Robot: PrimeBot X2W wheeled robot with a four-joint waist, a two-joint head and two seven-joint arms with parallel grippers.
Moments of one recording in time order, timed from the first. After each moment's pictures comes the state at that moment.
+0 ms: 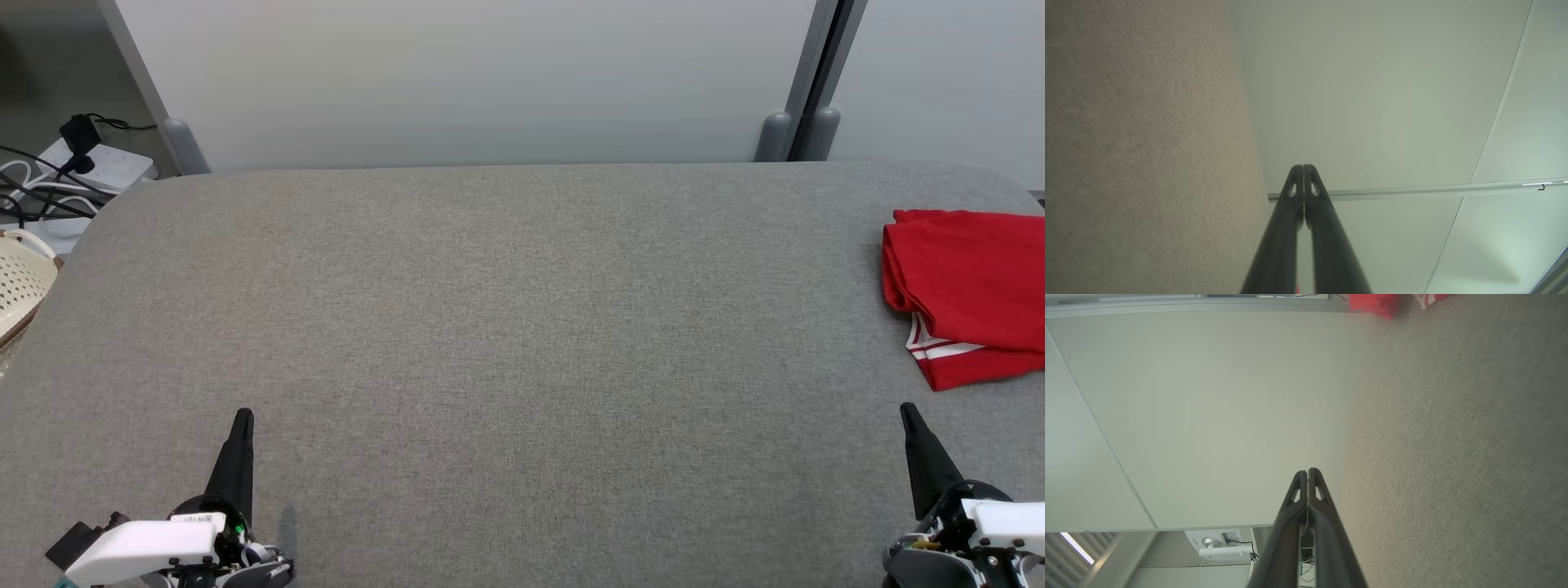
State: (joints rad) left arm -0.05 0.04 0.08 0.27 -1.61 -0.12 0.11; right arm -0.07 -0.04 -0.13 0.27 1.62 0.13 0.11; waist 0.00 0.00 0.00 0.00
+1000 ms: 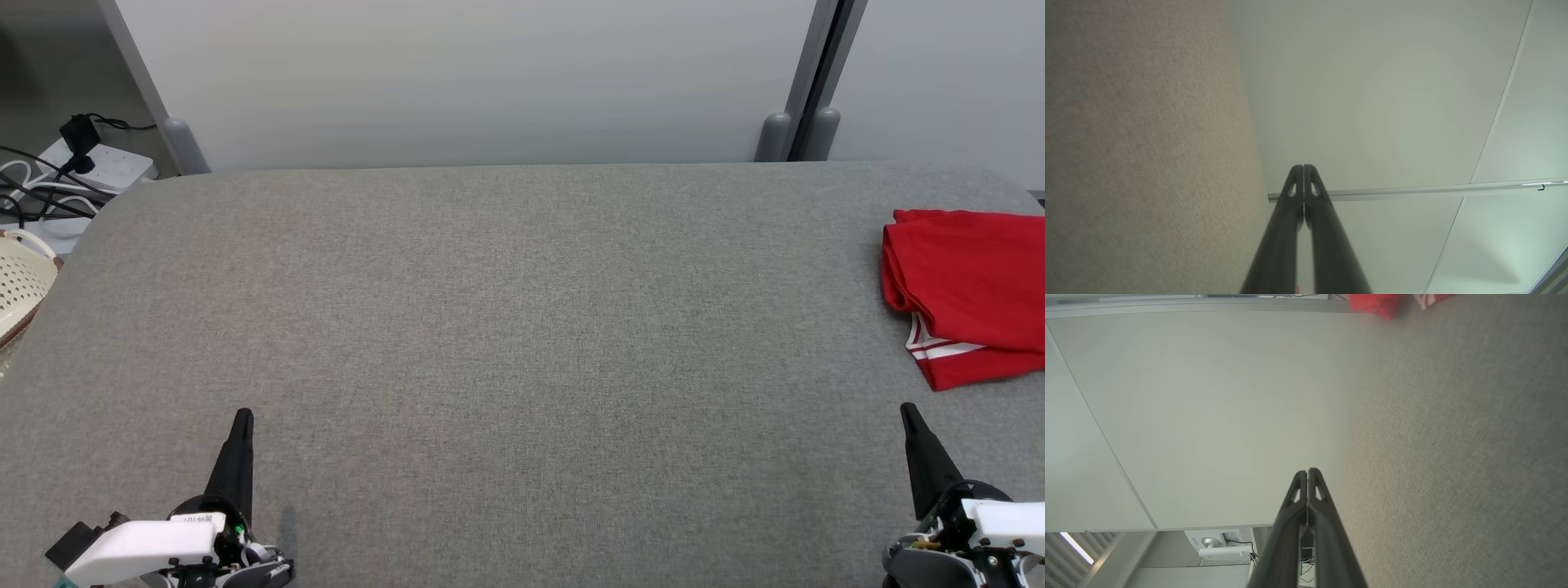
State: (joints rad) left arm -0.05 0.04 0.08 0.27 -1.61 -0.12 0.11; right arm -0.07 -0.04 -0.13 0.27 1.61 0.13 0.11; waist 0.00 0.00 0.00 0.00
